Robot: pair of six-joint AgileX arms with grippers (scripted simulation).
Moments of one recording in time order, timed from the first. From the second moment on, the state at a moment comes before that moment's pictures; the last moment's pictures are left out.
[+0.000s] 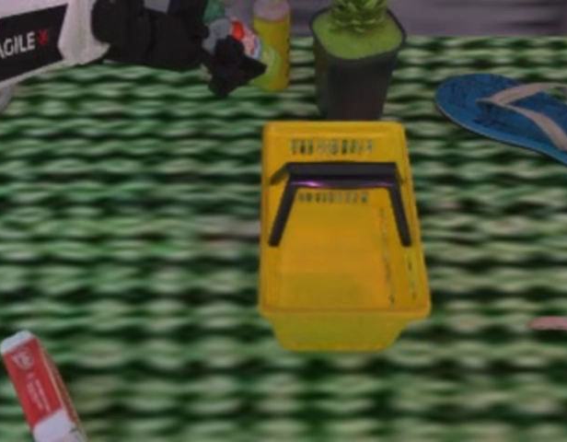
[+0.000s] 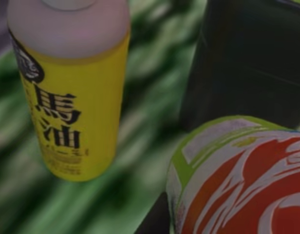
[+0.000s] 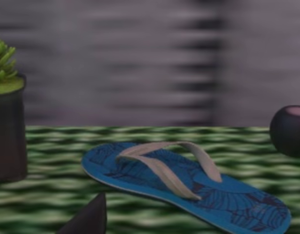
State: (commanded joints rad) left arm -0.23 2.36 1.86 -0.28 0.67 0.38; right arm 0.00 0.00 0.00 0.00 0.00 0.00
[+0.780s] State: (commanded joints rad) left arm -0.32 2.07 1.34 0.69 1.27 0.05; right arm 0.00 0.00 0.00 0.00 0.00 0.00
